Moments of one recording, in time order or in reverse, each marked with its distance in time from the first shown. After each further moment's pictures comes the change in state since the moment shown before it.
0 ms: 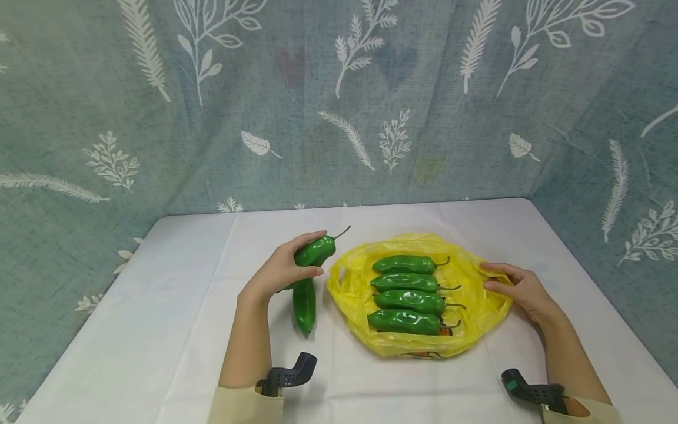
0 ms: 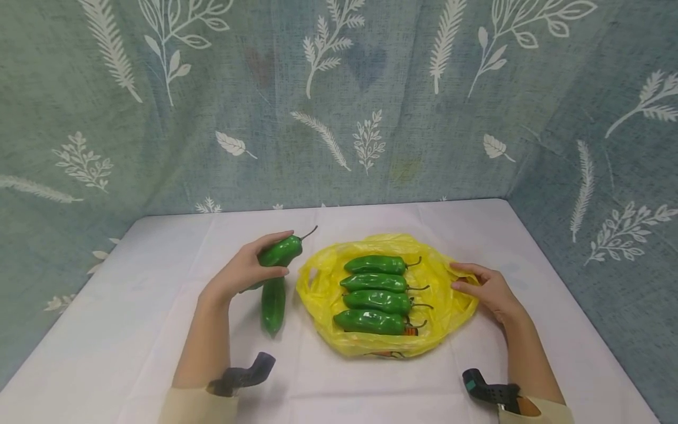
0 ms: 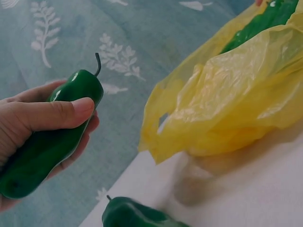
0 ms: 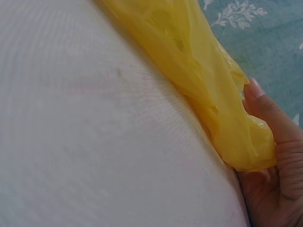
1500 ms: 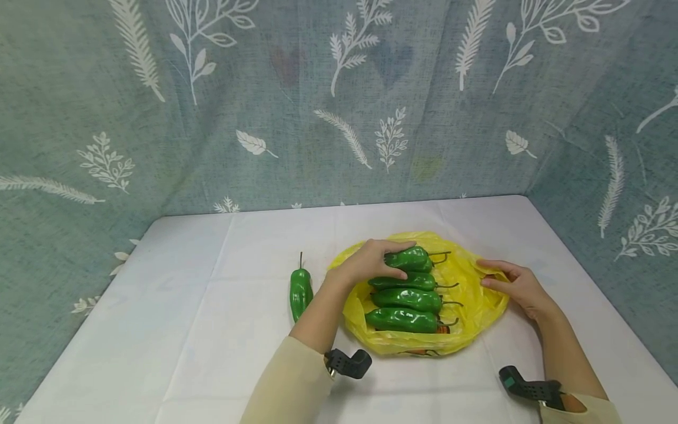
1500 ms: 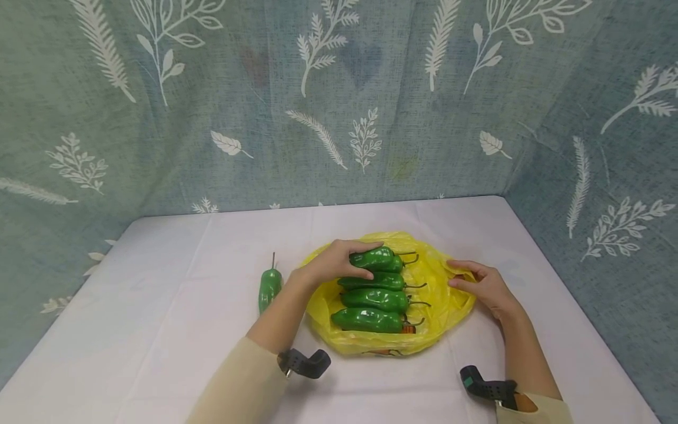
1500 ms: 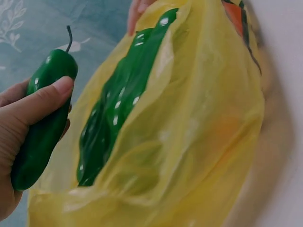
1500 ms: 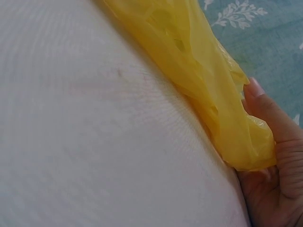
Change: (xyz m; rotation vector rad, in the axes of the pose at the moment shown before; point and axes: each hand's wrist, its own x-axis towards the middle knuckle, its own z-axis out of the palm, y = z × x) left_hand 0.083 0.049 0.112 0.216 -0.287 0.349; right_hand 0.003 0.003 -0.001 0.020 -0.011 -0.021
